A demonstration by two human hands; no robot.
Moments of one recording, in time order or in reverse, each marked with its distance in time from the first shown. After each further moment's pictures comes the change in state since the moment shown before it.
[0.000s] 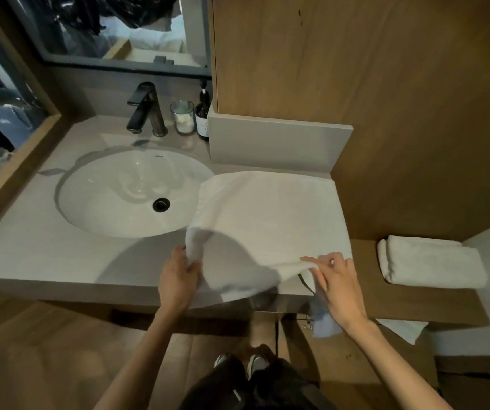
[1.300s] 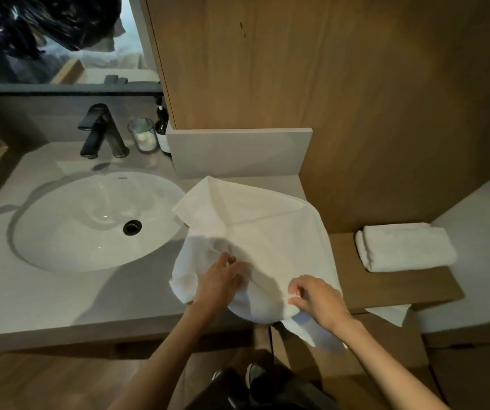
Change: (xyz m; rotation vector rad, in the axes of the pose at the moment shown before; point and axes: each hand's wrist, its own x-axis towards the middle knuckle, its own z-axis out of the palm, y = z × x) left_hand 0.014 0.063 0.073 0.320 -0.313 0.671; right_hand 0.000 0.008 -0.009 0.051 -0.370 0.141
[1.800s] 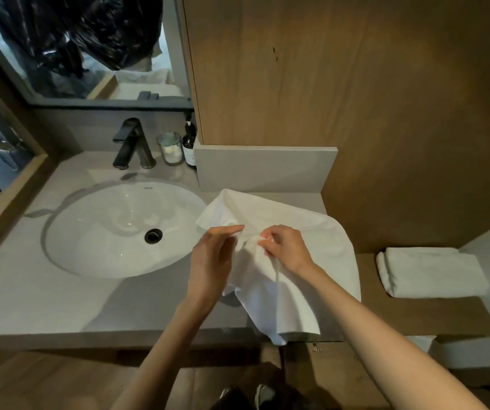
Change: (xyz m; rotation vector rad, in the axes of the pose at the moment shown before) left_hand 0.019 0.015 -0.093 -0.344 0.574 -0.023; right_hand 0.121 -0.100 -0.039 0.418 0.232 -0.127
